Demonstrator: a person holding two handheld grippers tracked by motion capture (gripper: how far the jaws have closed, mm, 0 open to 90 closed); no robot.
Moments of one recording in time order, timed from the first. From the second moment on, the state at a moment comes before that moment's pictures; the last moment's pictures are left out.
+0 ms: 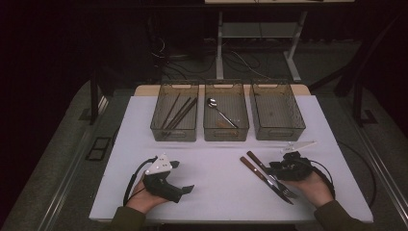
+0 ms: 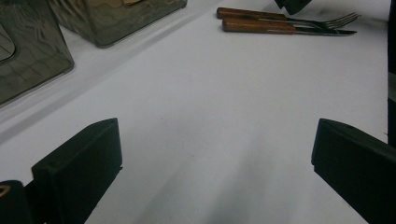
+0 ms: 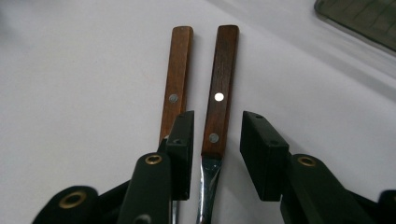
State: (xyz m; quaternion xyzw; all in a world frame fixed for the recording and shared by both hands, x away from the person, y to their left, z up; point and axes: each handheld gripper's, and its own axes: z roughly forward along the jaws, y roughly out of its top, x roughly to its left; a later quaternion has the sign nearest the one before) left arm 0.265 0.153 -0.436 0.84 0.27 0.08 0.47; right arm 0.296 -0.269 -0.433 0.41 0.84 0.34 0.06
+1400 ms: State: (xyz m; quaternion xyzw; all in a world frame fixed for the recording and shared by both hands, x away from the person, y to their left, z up) left arm 0.266 0.152 -0.437 0.84 0.27 0.08 0.47; right arm 0.324 -0.238 -0.426 0.37 0.91 0.19 0.03
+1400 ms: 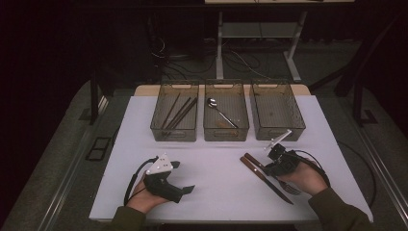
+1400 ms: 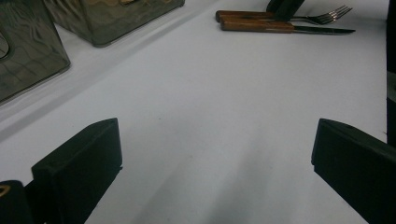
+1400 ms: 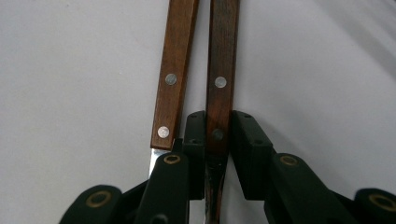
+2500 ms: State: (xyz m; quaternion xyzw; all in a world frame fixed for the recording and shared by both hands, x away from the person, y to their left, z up) left arm 0.266 0.151 -0.438 0.84 0.26 0.08 0.47; right arm 0.348 -0.219 -0.415 0.37 0.92 0.10 0.00
